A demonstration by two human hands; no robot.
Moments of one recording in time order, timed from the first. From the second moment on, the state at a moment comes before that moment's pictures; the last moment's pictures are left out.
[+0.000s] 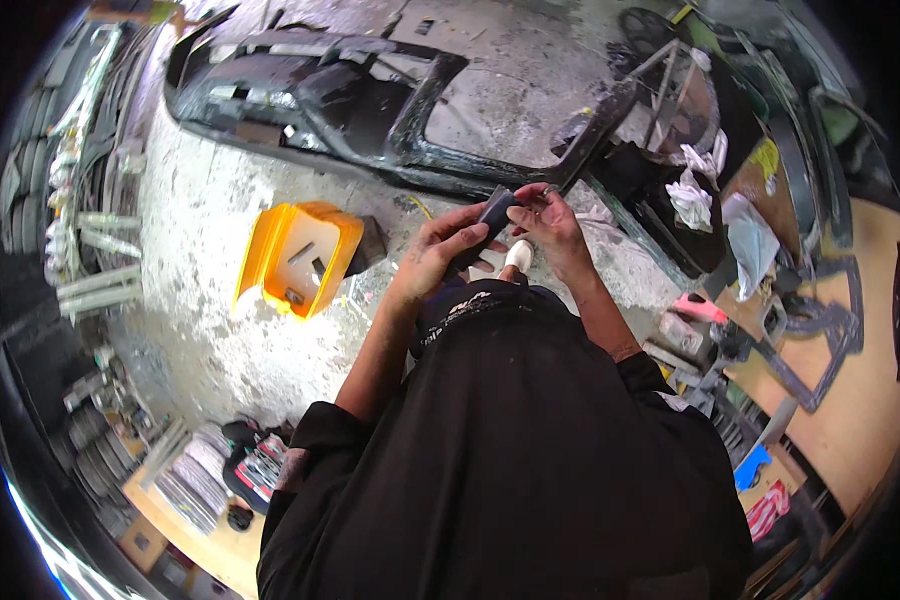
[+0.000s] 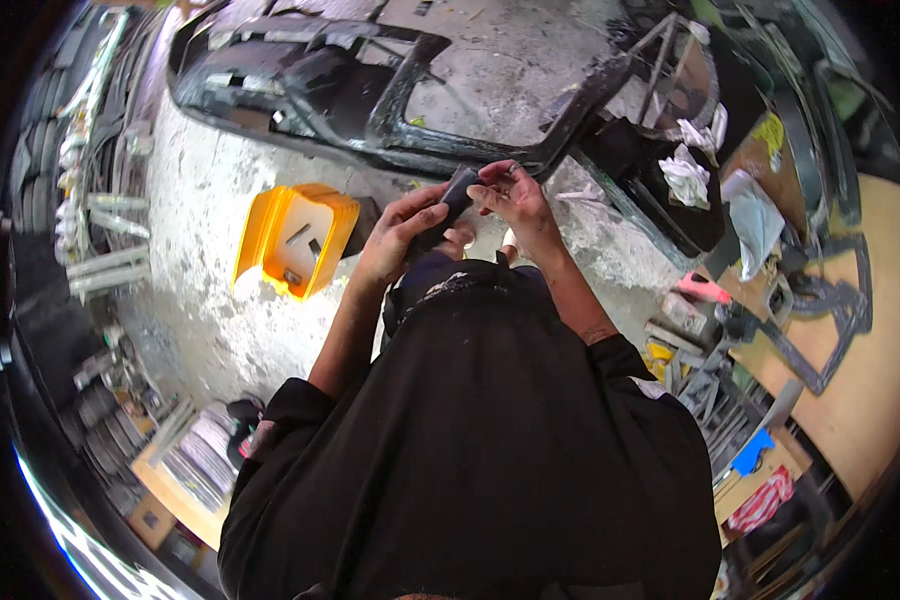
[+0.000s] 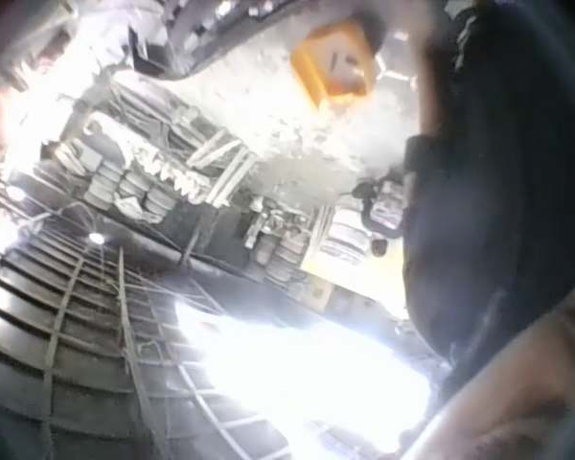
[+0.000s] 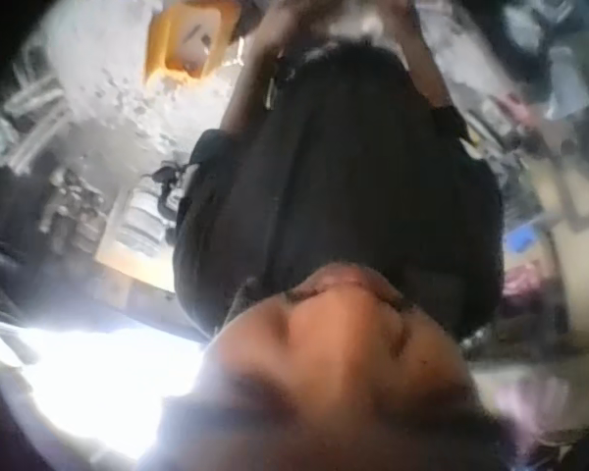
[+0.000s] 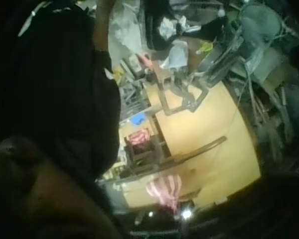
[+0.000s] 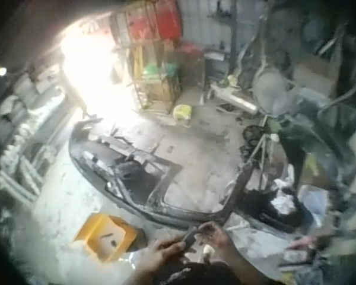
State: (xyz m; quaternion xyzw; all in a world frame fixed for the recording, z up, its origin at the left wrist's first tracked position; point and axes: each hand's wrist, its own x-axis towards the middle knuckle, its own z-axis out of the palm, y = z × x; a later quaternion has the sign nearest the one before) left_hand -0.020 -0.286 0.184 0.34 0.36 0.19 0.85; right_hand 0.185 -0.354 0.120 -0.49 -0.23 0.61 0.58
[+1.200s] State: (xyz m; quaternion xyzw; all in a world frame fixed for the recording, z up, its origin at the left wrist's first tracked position) left_hand -0.410 -0.428 -0.036 0.36 0.65 0.34 0.58; right_hand -0.113 -0.399 0.133 -0.50 -0.30 0.70 0.42
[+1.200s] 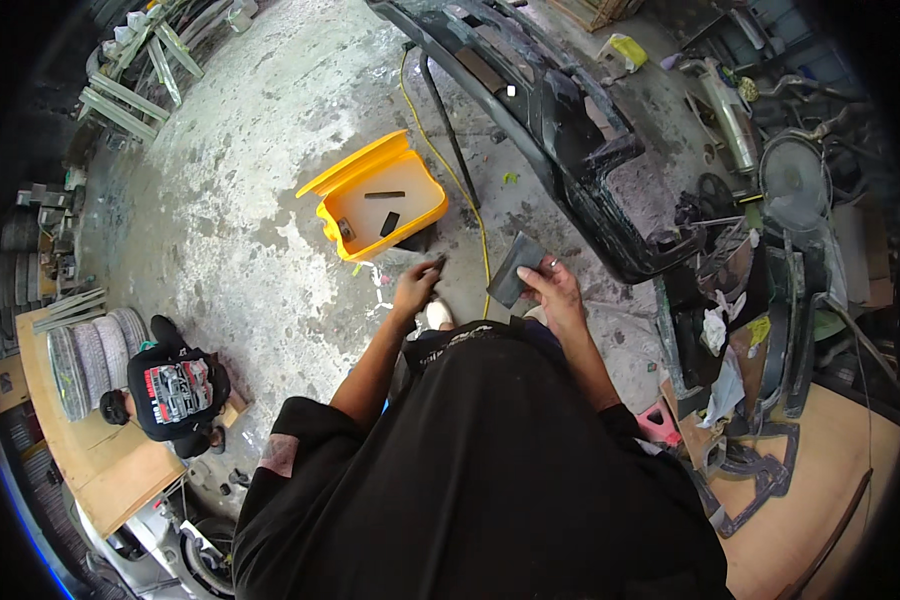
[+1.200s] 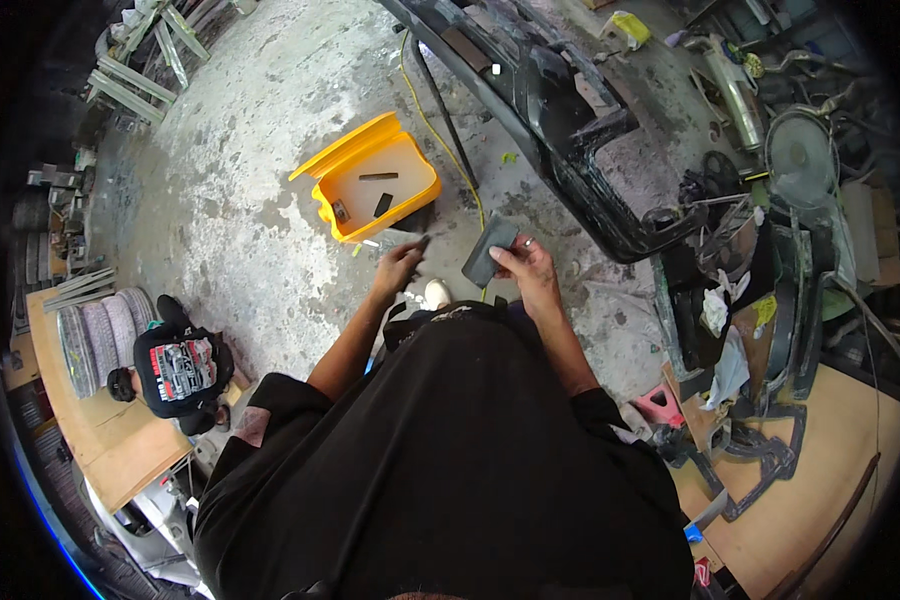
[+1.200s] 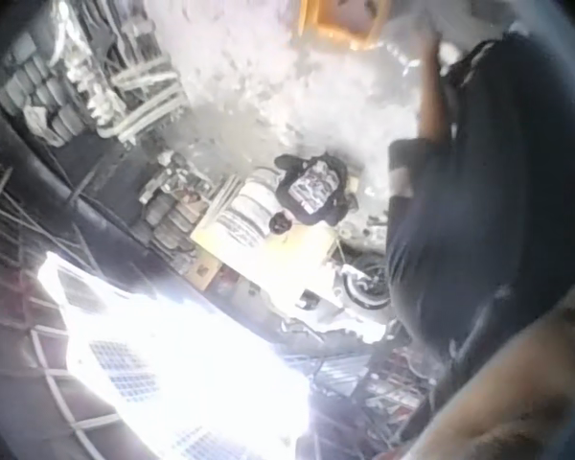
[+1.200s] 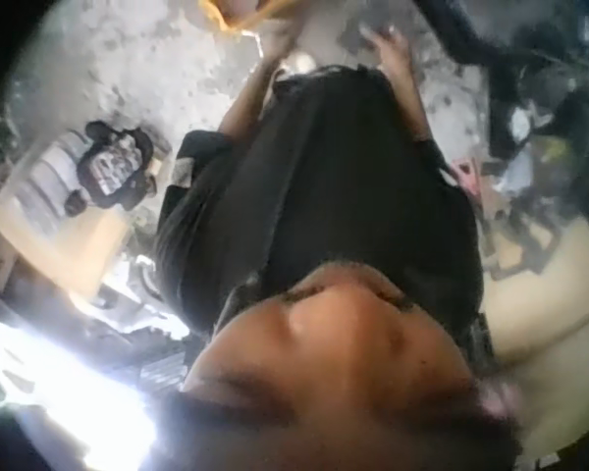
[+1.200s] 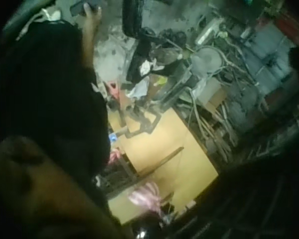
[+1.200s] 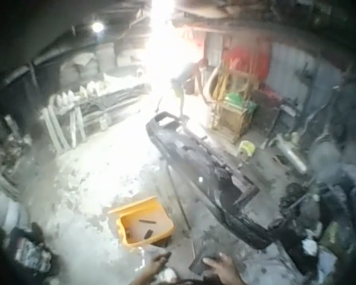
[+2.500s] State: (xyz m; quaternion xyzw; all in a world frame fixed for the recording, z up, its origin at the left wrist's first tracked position) left_hand -0.477 -0.500 -0.117 0.18 0.88 0.28 0.35; right_hand -0.232 -0.143 0.087 -0.44 -0.53 0.73 0.06
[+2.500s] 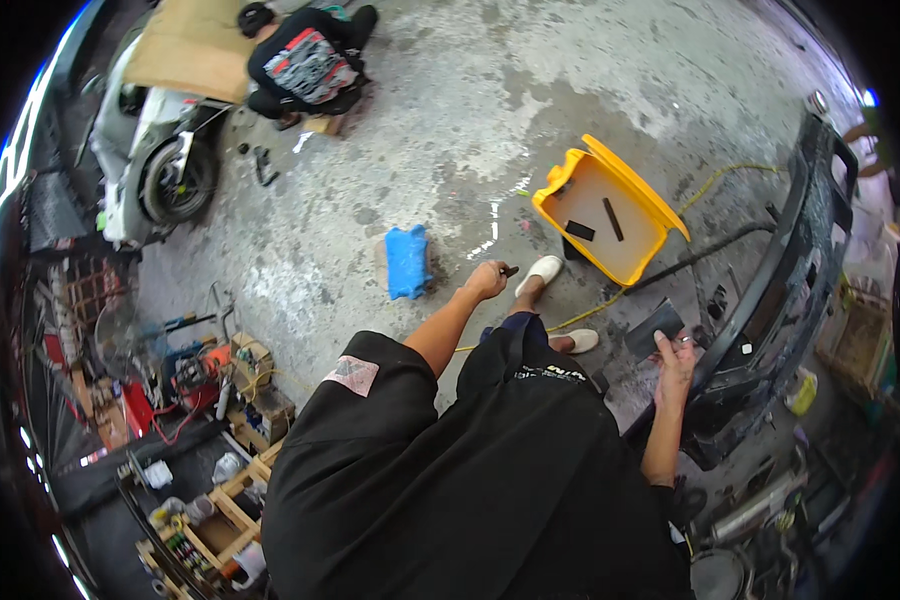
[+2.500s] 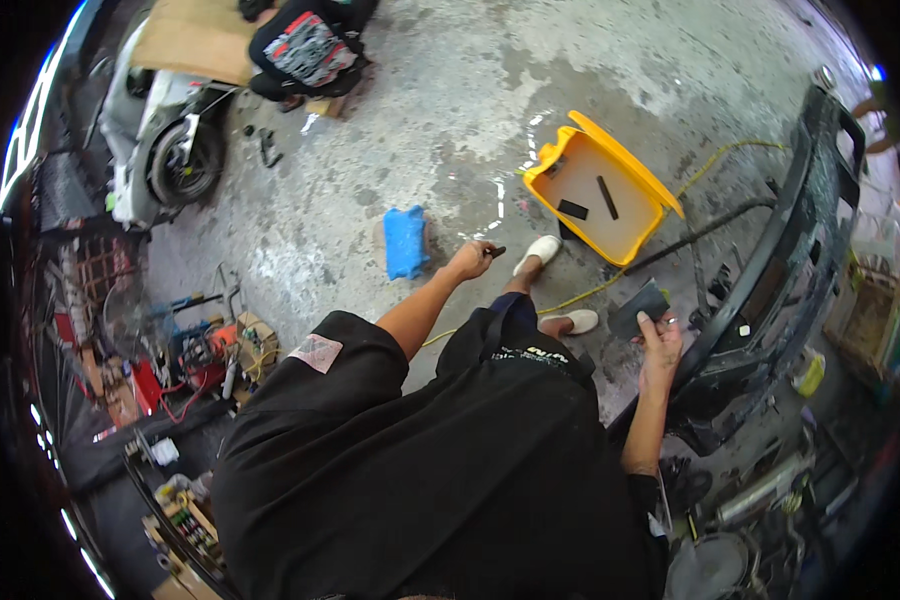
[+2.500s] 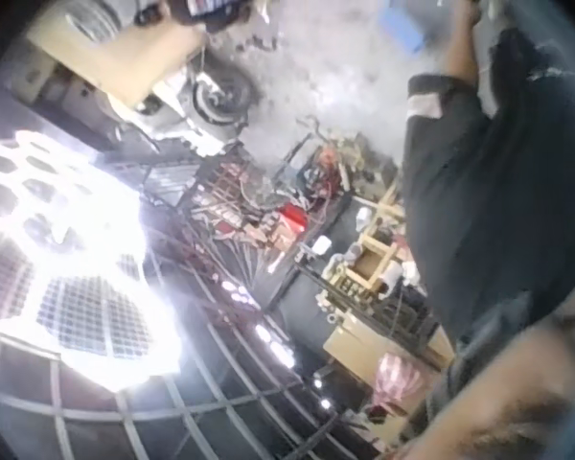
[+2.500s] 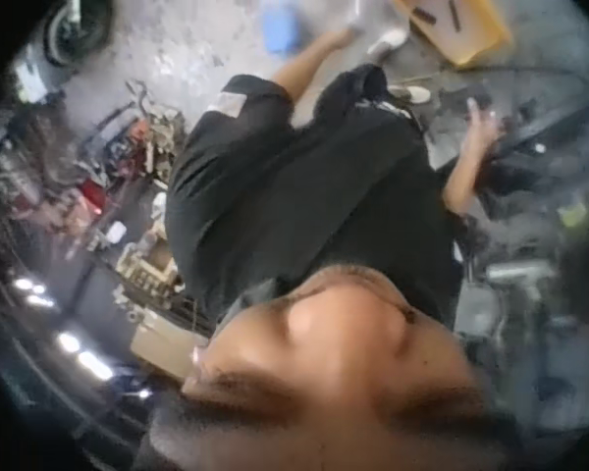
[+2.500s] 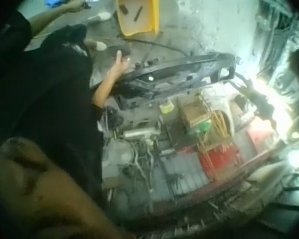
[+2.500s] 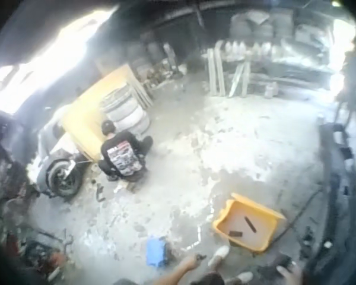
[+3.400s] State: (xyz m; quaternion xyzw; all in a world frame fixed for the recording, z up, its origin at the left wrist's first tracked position) left_hand -0.611 -0.225 -0.403 0.41 0.78 -0.06 0.47; right_hand -0.210 -0.182 0.041 -0.74 -0.43 0.52 0.08
